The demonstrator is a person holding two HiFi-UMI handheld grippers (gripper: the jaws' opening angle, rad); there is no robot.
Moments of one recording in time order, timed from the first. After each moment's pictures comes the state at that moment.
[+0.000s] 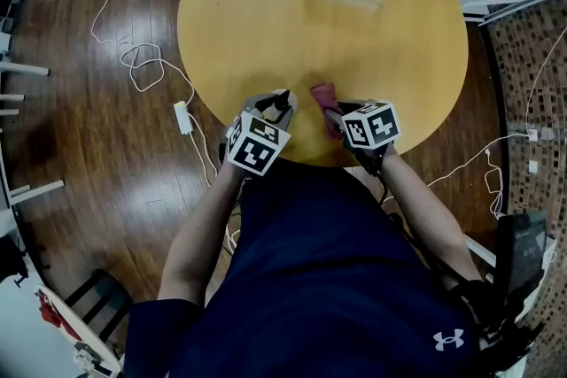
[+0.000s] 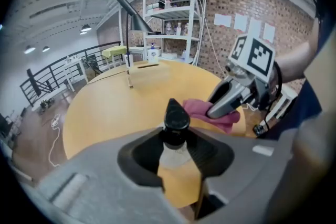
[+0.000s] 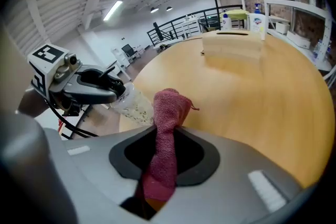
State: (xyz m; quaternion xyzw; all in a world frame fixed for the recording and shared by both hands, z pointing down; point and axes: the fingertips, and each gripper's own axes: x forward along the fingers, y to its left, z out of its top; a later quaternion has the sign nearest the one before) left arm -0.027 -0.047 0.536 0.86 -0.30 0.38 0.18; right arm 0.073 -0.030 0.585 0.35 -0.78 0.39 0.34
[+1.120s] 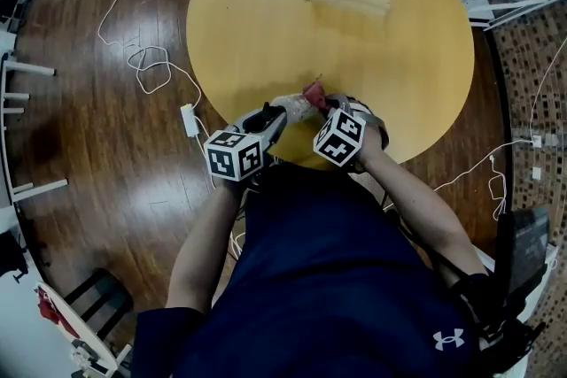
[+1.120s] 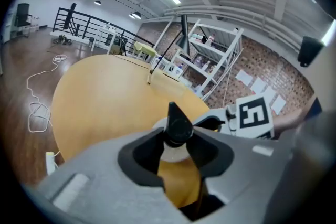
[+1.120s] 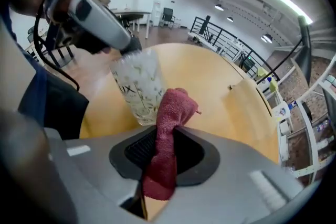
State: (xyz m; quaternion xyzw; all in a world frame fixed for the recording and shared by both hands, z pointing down) left arm -0.053 -0.041 0.529 0.84 -0.37 0.15 0.38; right arm 0.039 -0.044 0.600 0.26 -0.78 0.04 0.56
